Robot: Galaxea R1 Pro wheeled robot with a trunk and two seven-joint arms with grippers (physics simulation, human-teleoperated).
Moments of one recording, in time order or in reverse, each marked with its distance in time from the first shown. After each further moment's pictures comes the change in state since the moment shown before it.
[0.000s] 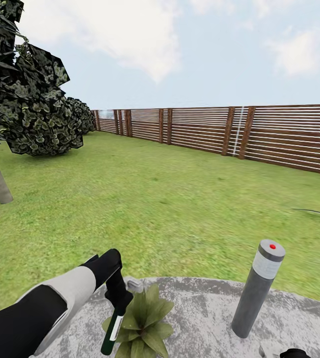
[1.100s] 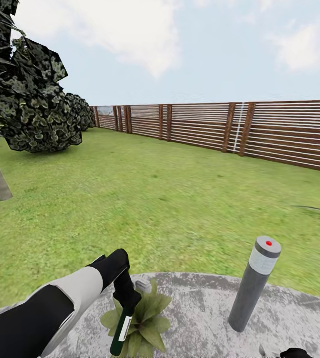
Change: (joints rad) left arm 0.000 -0.048 0.004 -0.005 0.001 0.000 -0.002; right arm 0.000 -0.003 -0.001 -0.007 -0.001 -0.001 0.002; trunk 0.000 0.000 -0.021
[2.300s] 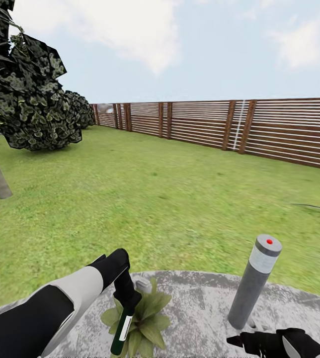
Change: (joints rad) left arm 0.000 -0.002 0.002 -0.003 0.000 0.001 0.000; right arm 0.000 -0.020 0.002 -0.169 0.002 0.005 0.307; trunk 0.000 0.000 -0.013
